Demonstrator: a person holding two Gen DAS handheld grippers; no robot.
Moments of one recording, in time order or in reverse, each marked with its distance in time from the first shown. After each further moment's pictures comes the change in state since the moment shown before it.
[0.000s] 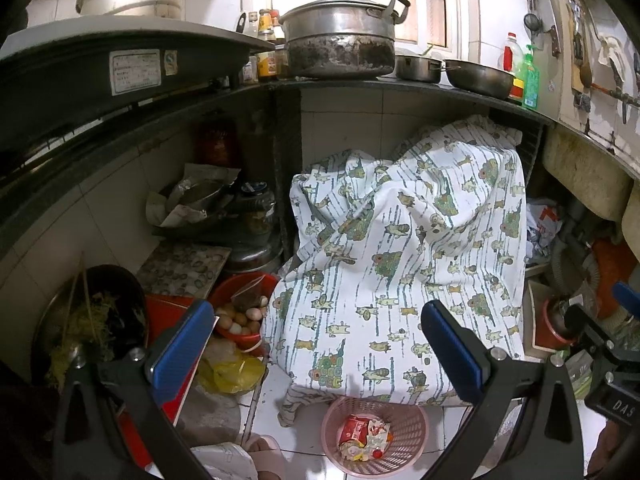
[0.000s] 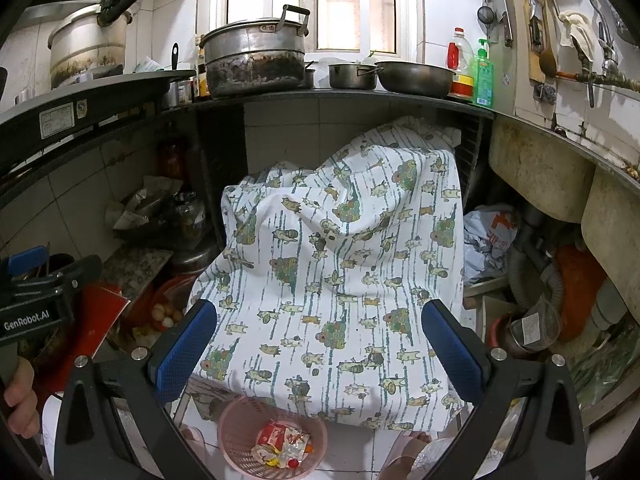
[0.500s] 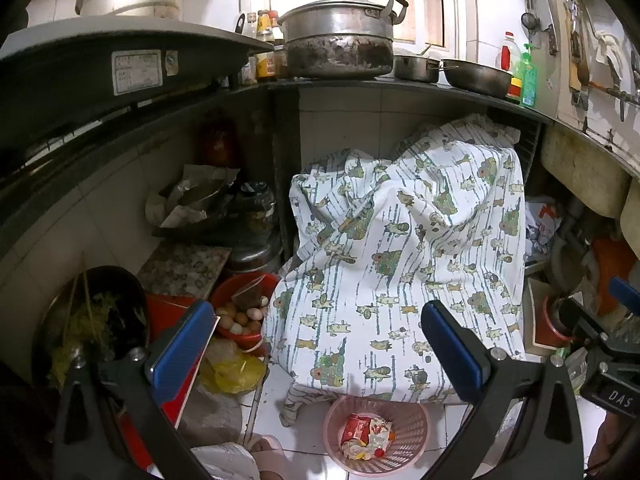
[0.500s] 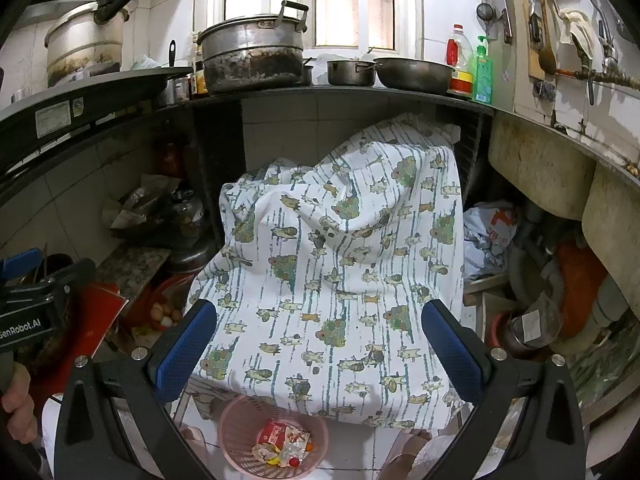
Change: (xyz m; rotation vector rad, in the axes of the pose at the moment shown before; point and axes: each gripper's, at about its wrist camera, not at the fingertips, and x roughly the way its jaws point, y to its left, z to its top) left arm -0.001 0.001 0.000 -0.002 -0.003 0.000; right arm 0.005 0.001 -0.005 -0.012 0.010 -0.006
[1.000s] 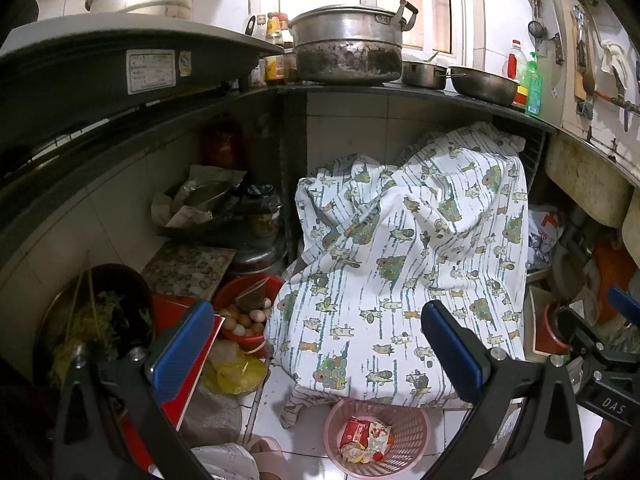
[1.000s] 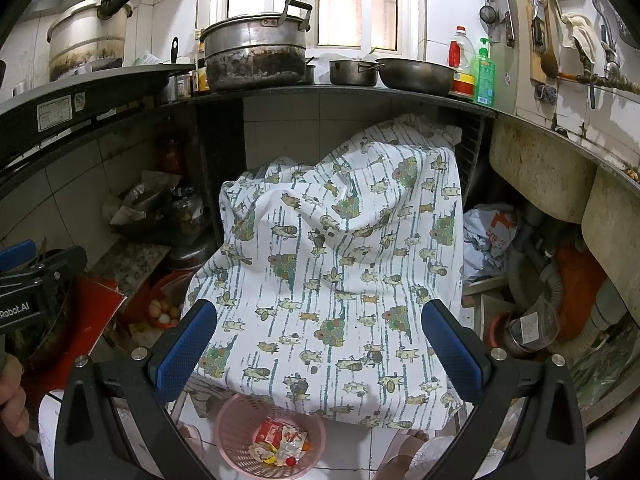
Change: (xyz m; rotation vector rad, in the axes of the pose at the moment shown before) left arm -0.005 0.007 0.001 -0.022 -0.012 0.010; right arm 0.001 0.004 0.002 -0.008 -0.001 0.000
